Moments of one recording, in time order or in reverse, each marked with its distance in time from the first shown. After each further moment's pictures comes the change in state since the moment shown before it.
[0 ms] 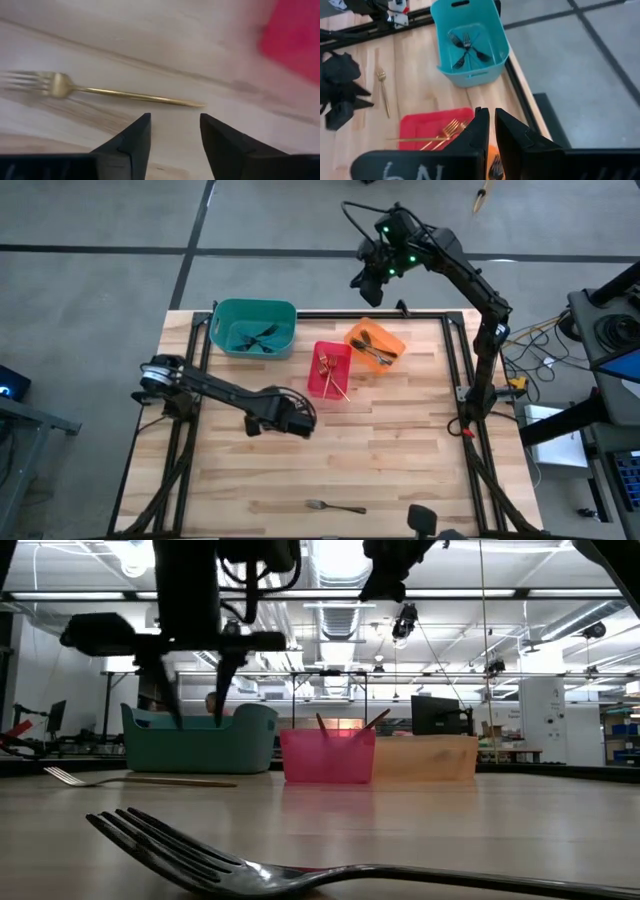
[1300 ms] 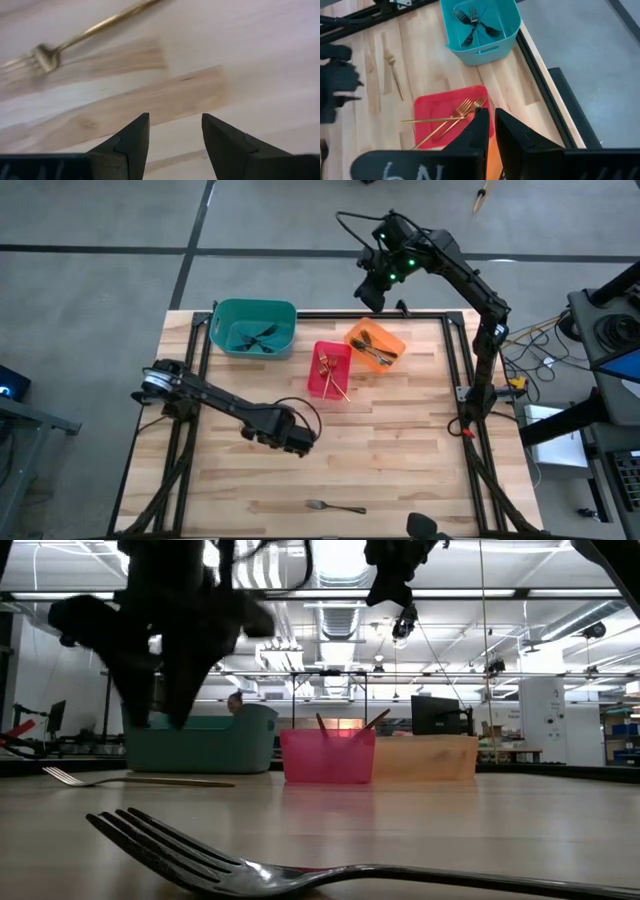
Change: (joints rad) left arm -0.080 0.028 0.029 0.018 0.279 0.537; right arm 0.018 0.005 -0.005 -0.110 0.002 0.054
